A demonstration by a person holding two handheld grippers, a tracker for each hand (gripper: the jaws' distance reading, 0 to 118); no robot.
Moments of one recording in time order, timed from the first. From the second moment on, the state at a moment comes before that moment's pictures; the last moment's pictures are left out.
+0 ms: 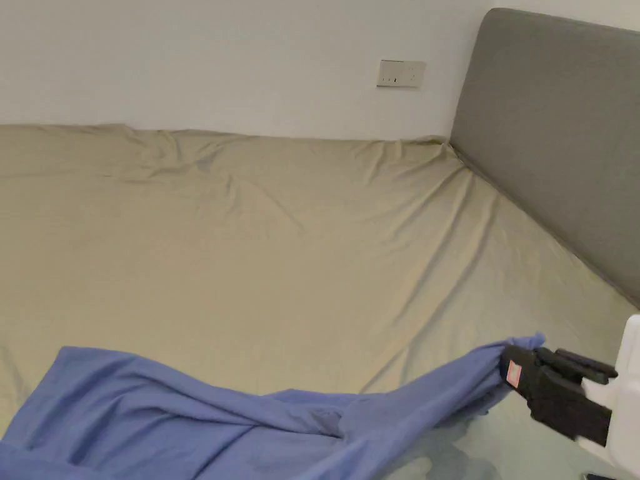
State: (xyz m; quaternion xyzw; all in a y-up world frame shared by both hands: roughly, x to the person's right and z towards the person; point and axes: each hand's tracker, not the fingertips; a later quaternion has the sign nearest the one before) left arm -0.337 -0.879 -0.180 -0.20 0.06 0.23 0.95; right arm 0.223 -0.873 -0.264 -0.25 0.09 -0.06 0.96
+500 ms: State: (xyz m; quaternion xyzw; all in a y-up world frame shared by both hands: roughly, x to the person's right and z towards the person) left arm -0.376 -0.648 -0.462 -0.12 0.11 0.16 0.97; right arm 0.185 -0.688 -0.541 -0.20 0.07 -0.07 0.97
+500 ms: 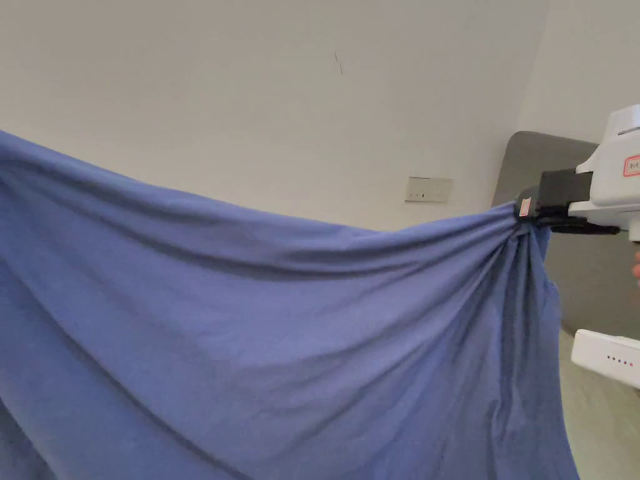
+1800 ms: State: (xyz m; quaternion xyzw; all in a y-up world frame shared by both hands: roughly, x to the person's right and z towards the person) left arm -0.339 -0.783 -0.495 -0.18 0.06 0.13 0.97; right arm 0.195 -0.808 -0.568 -0.22 0.10 -0.17 0.96
